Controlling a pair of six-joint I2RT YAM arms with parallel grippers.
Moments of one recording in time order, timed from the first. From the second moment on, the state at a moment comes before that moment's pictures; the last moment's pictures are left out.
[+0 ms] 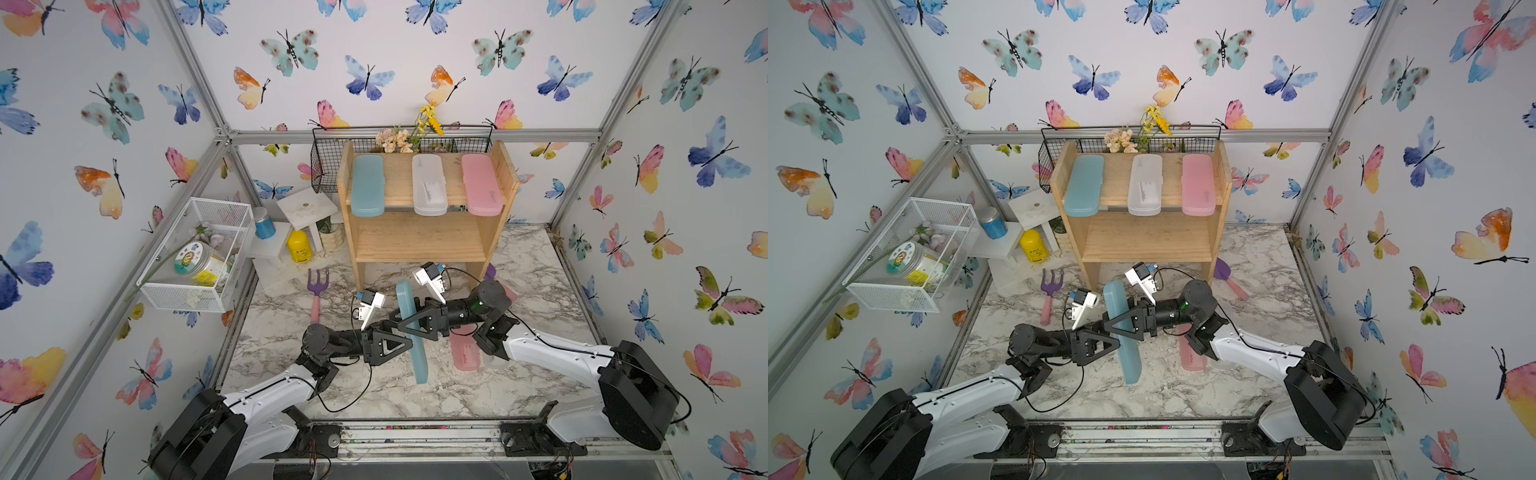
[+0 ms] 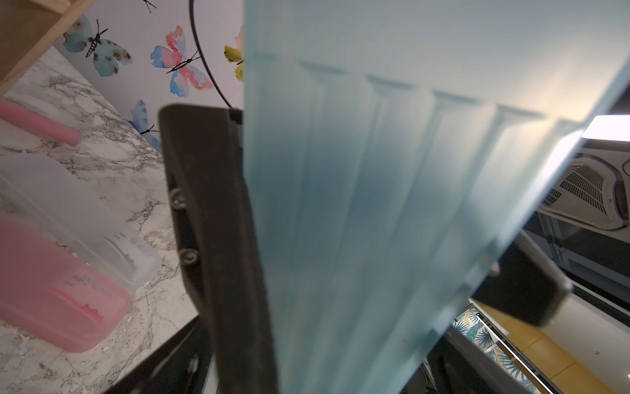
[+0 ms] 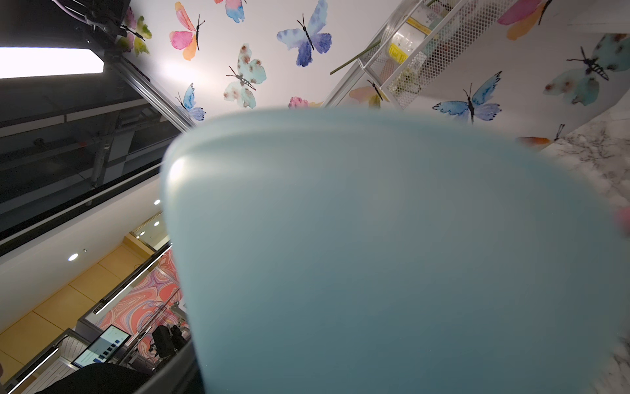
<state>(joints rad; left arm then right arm) -0.65 1.09 0.31 1.13 0.91 -1.20 0.82 1.41 0.79 0.84 -1.02 0.97</state>
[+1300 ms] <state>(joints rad) -0.66 0.83 0.34 0.41 0.51 -0.87 0.80 1.39 1.13 -0.37 -0.27 0.61</state>
